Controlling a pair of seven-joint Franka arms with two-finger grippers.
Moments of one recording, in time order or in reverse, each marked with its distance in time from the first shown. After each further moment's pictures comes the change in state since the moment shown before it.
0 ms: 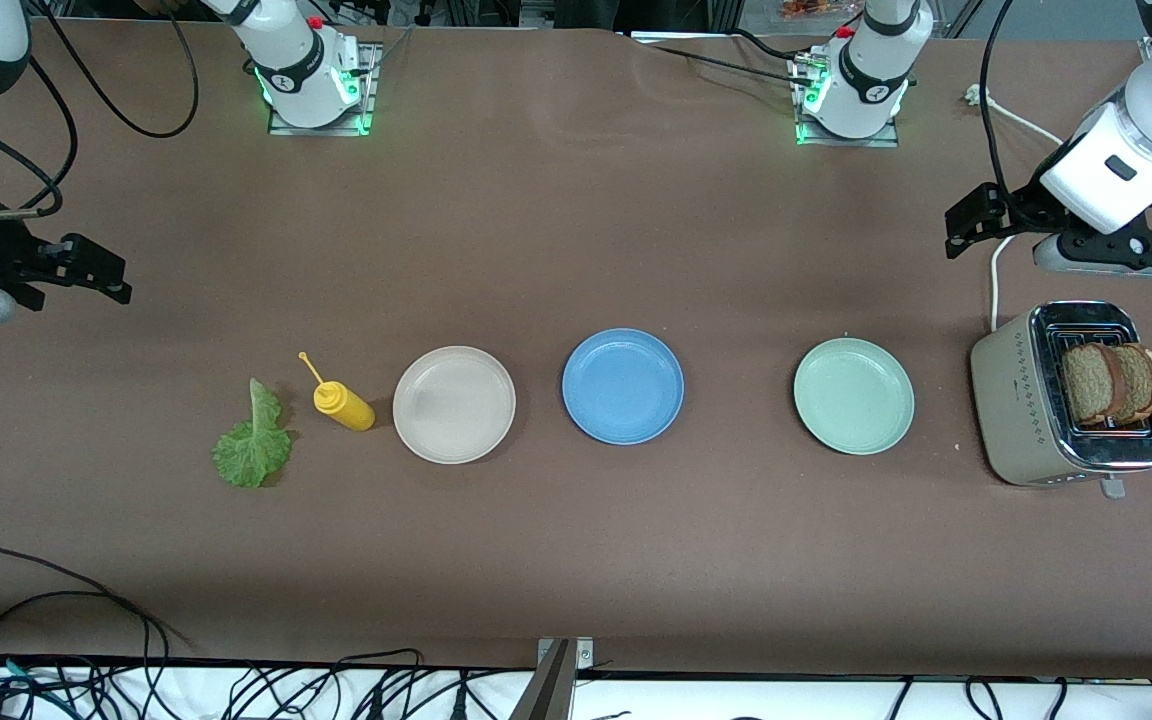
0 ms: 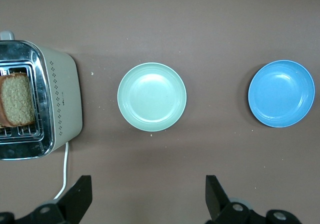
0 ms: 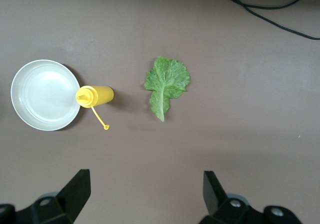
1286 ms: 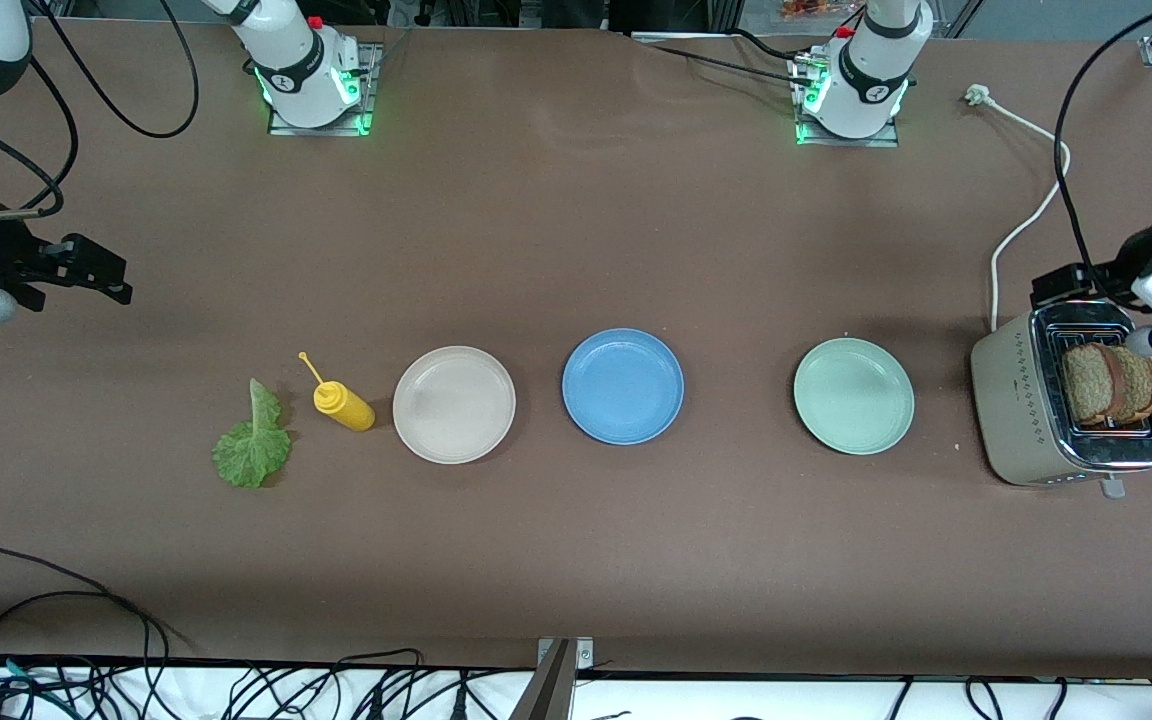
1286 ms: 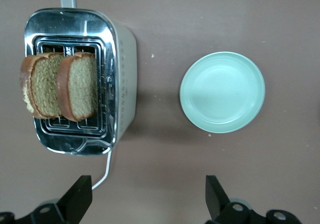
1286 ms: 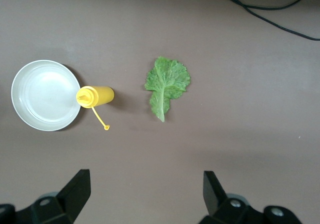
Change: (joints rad) left arm 0.188 0.152 0.019 0.003 0.098 0.021 0.077; right arm 0.001 0.000 0.000 0.001 0.000 0.001 0.000
